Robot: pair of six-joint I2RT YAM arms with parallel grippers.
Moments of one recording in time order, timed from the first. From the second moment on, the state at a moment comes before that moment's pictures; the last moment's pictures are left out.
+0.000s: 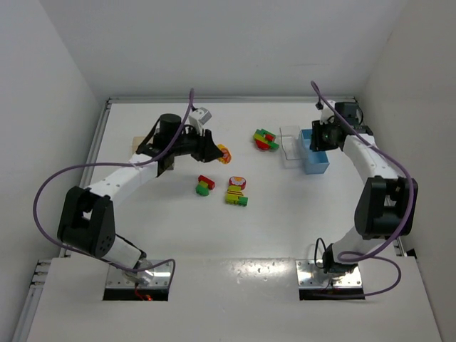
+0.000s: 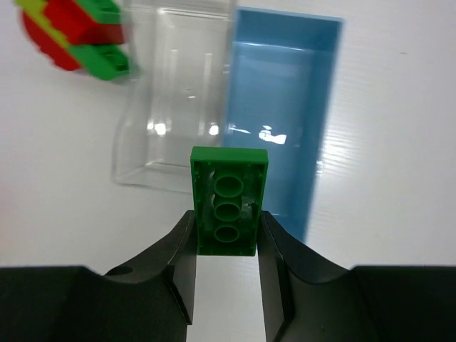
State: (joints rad) left arm -0.36 1.48 1.04 0.01 0.65 -0.15; right arm -0.07 1.62 1.21 -0.46 -0.22 -0.17
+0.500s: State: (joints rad) left arm -0.31 1.47 1.04 -0.05 0.42 -0.10; right arm -0.07 1.72 1.21 -0.43 -0.02 -0.17
